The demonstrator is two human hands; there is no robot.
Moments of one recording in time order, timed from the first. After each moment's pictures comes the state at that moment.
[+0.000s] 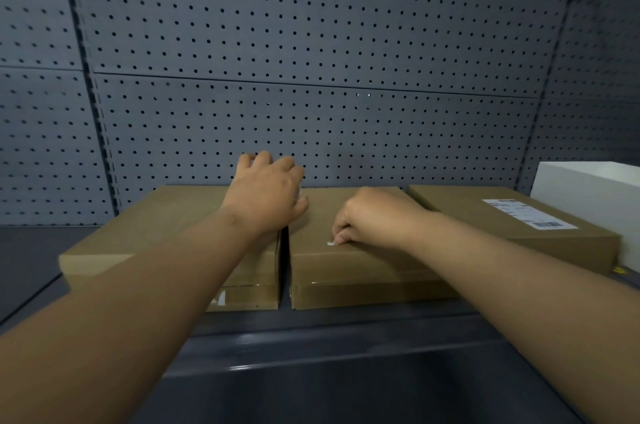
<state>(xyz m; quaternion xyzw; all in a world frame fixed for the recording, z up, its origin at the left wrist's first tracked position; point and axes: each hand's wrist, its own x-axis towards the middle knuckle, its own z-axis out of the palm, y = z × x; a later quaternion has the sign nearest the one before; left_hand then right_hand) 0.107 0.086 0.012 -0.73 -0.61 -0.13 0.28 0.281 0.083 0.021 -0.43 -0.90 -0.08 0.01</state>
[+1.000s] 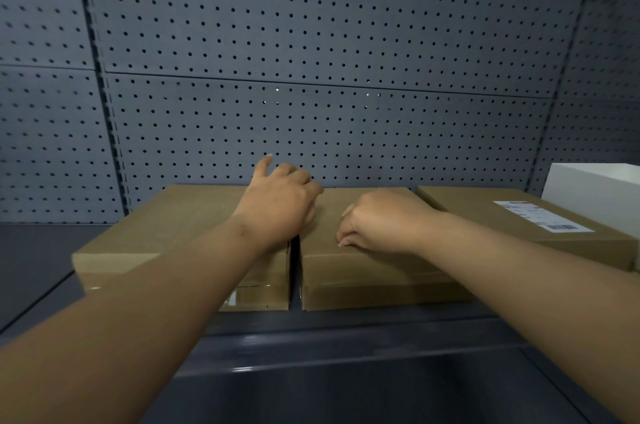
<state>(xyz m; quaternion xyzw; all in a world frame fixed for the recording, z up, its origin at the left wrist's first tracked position) 0.105 0.079 0.002 -0.77 -0.56 -0.13 0.28 0.278 0.081 0.020 -0.33 -0.92 -0.19 -0.02</state>
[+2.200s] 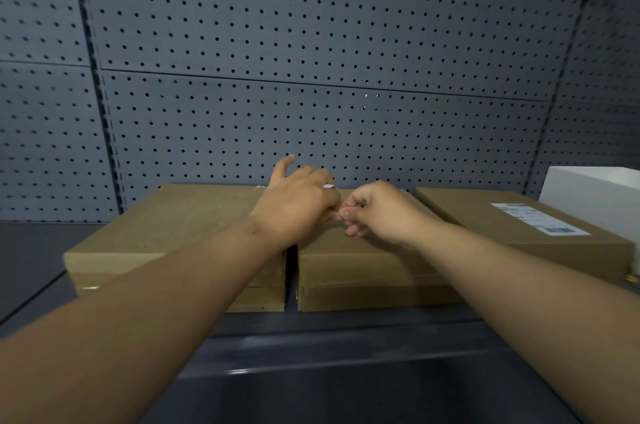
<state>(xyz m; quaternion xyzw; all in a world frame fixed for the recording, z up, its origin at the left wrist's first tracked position) 0.125 0.081 0.006 -0.81 -0.52 -0.15 0.25 0.280 0.097 0.008 -0.50 -0.78 0.23 0.29</state>
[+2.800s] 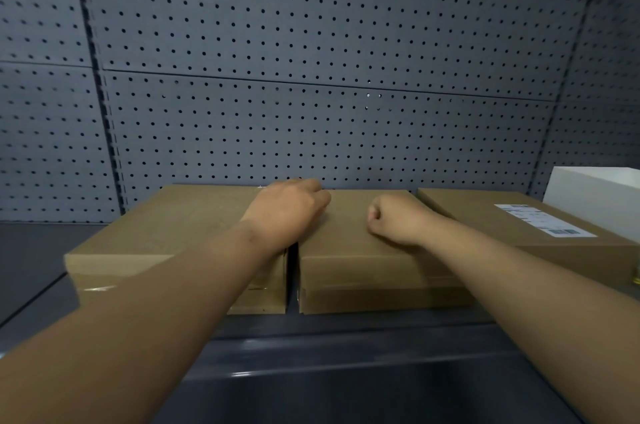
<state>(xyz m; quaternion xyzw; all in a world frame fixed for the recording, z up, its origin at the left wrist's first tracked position) 0.112 0.094 -0.004 -0.80 -0.51 -0.15 0.27 0.290 0.103 0.008 -0.57 -0.81 0.04 0.12</state>
